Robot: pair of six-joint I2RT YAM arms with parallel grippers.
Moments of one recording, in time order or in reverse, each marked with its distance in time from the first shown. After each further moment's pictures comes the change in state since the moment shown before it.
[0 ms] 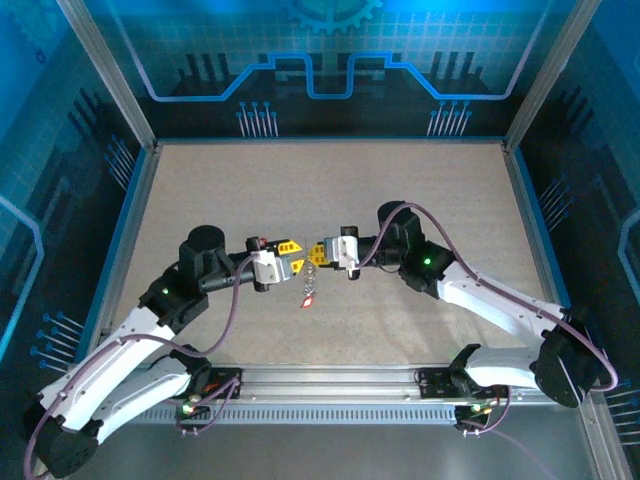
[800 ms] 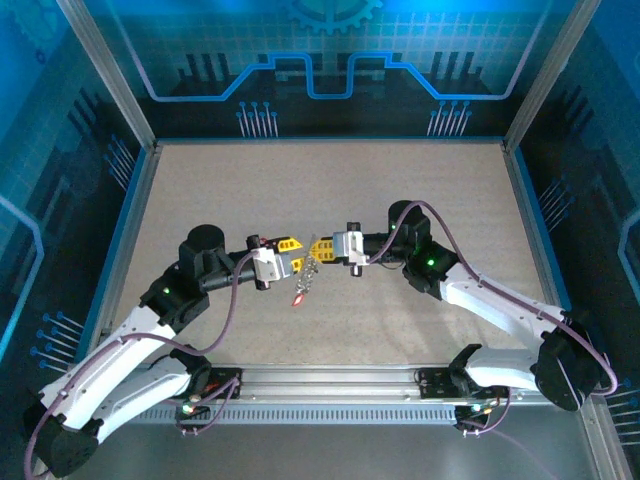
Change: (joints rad) left arm 0.000 0.012 0.000 0.031 0.000 -0.033; right arm -0.033 -0.010 -0.031 0.148 -0.092 0.091
